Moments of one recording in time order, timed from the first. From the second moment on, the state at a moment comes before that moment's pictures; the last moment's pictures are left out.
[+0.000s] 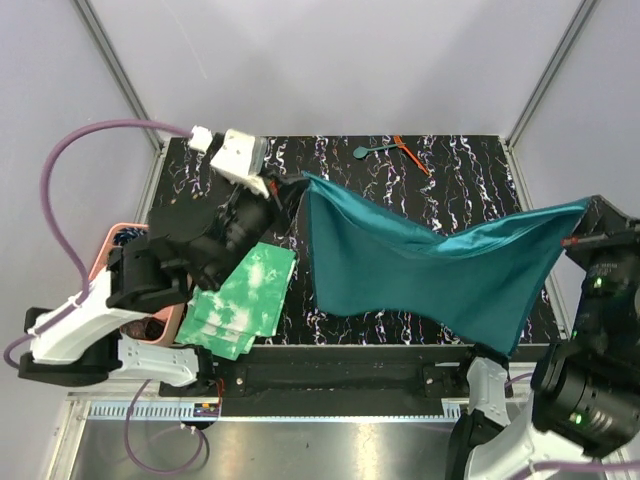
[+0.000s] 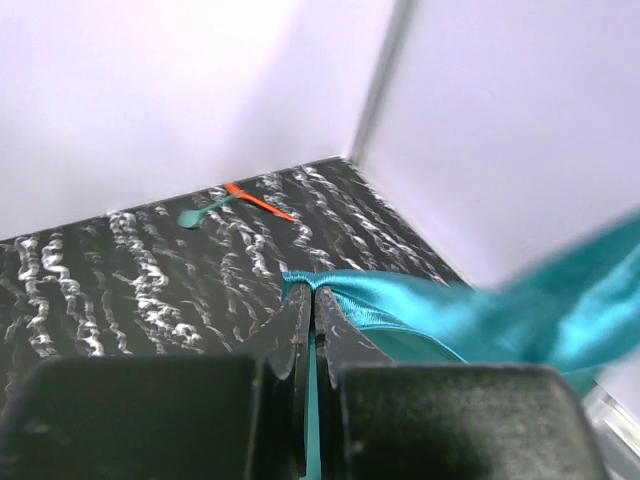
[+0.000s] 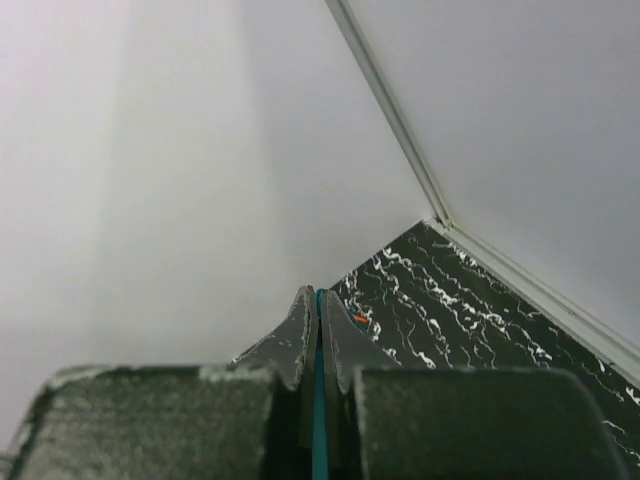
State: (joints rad) left arm -1.34 1.16 1.77 -0.57 -0.74 -0.19; right arm -0.52 0.78 1.97 -1.05 -0.05 0.55
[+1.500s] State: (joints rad) left arm -0.45 1.92 1.54 -0.39 -0.12 -0.56; right arm -0.30 1.78 1.39 -0.53 -0.27 0.56
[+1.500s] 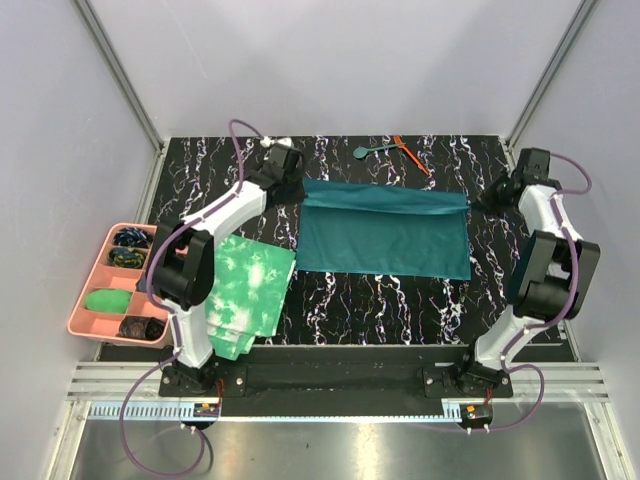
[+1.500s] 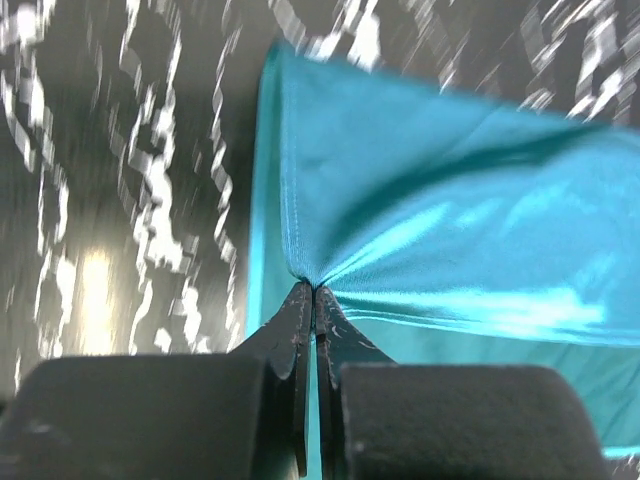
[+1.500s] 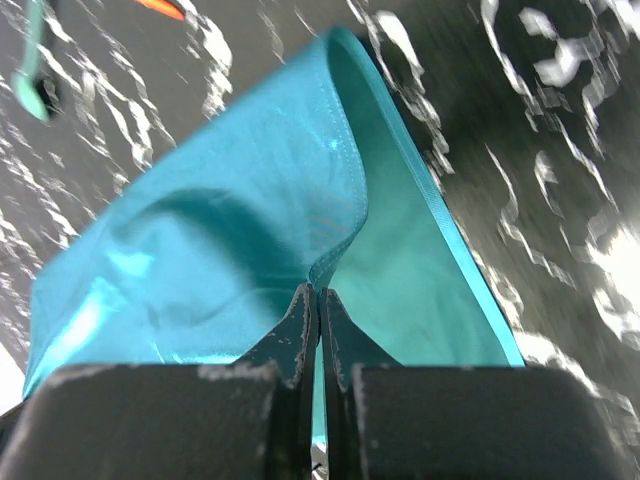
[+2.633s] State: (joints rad) left arm -0.54 1.81 1.21 -0.53 -0.09 -0.64; right arm -0.30 1.58 0.97 -0.60 -0.09 0.54
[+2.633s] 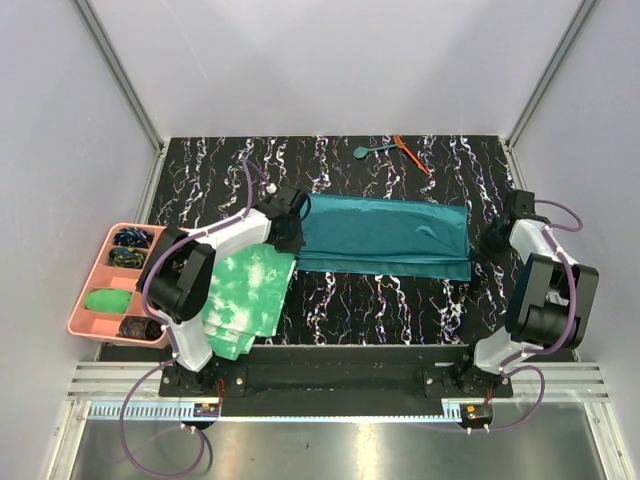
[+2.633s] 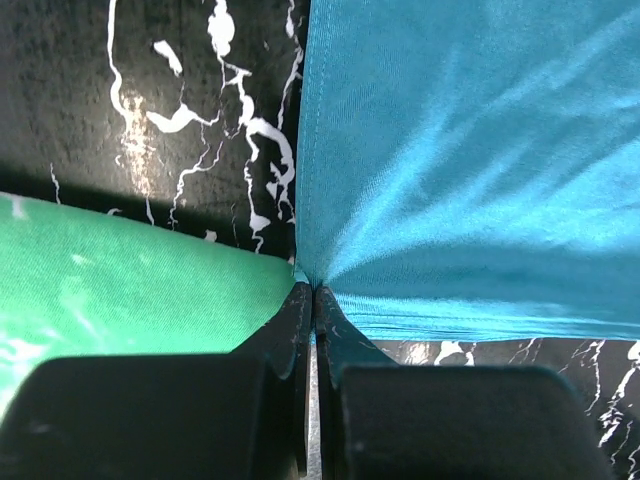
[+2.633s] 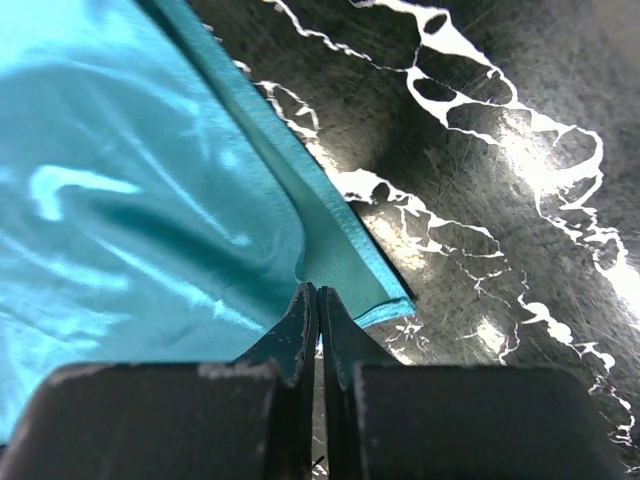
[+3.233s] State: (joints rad) left arm -0.54 1.79 1.16 -0.50 -0.05 -0.64; right arm -0.30 1.60 0.94 -0.59 -0.05 0.54
